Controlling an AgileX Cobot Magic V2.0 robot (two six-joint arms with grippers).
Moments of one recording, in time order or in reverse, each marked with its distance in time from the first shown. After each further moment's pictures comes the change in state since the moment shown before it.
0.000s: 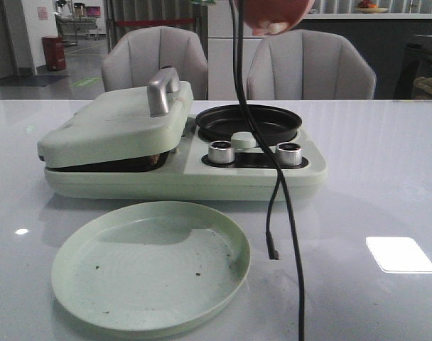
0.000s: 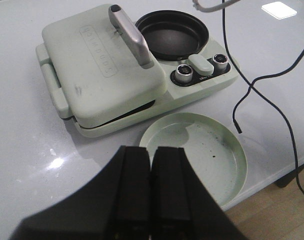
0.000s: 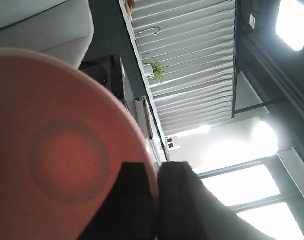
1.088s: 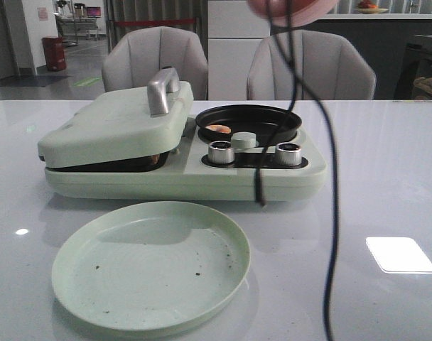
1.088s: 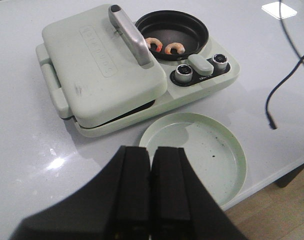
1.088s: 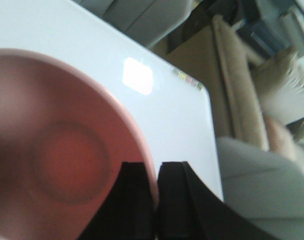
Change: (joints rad) left arm 0.000 0.000 0.000 0.000 0.000 0.000; right arm -0.131 -0.325 0.067 0.759 0.028 0.002
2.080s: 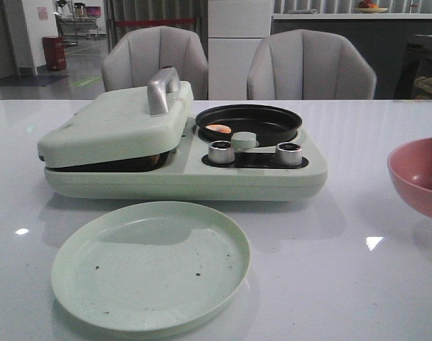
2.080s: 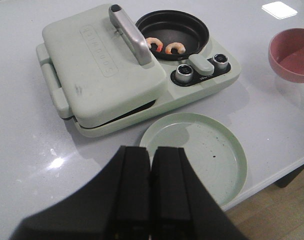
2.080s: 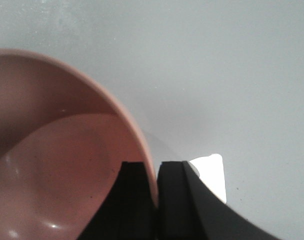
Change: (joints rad) left arm 0.000 0.000 0.000 0.000 0.000 0.000; right arm -0.699 -0.263 1.017 0.851 -0.586 -0.235
